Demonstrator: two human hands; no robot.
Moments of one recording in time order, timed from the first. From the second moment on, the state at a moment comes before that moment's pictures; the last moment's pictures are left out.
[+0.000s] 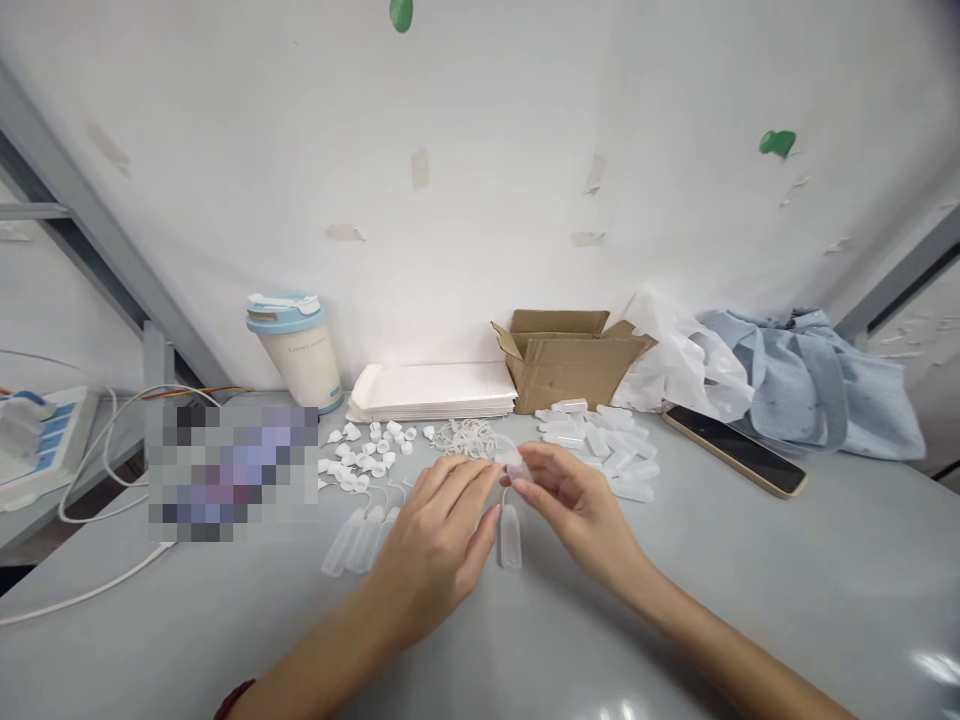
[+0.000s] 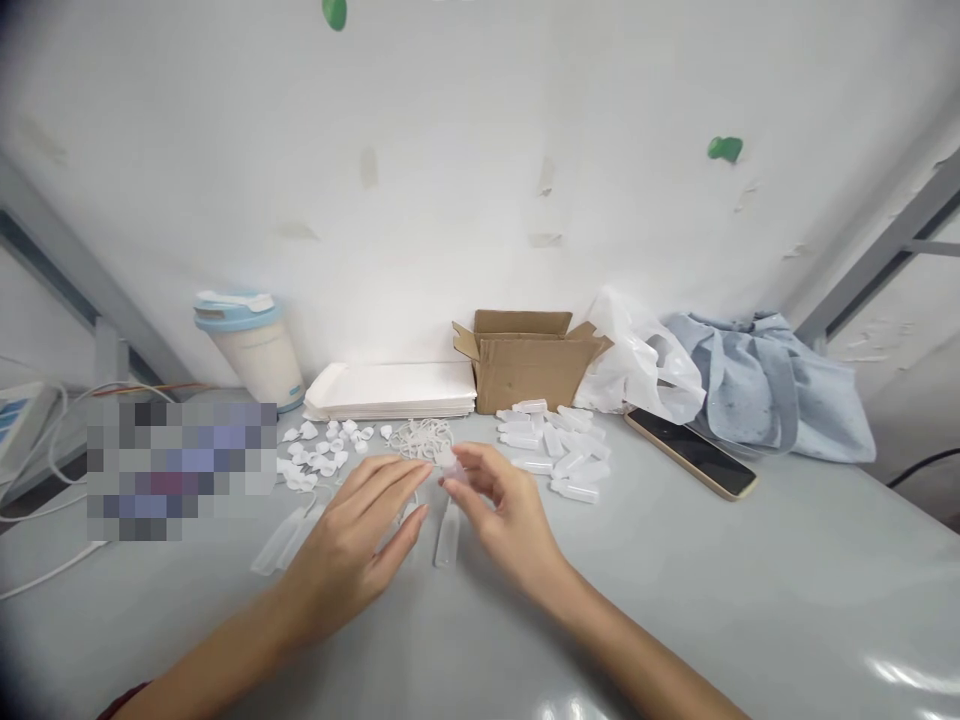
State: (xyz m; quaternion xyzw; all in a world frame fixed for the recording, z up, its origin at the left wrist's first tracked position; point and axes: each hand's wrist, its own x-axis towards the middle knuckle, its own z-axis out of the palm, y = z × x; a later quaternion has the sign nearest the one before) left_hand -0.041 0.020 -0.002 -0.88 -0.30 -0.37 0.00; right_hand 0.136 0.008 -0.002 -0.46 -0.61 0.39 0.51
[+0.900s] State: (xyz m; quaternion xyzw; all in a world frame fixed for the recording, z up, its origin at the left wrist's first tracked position) left_hand -0.037 0.020 -0.011 -0.93 -0.33 -0.14 -0.12; right_hand 0.150 0.017 0.014 -0.52 -0.54 0.46 0.48
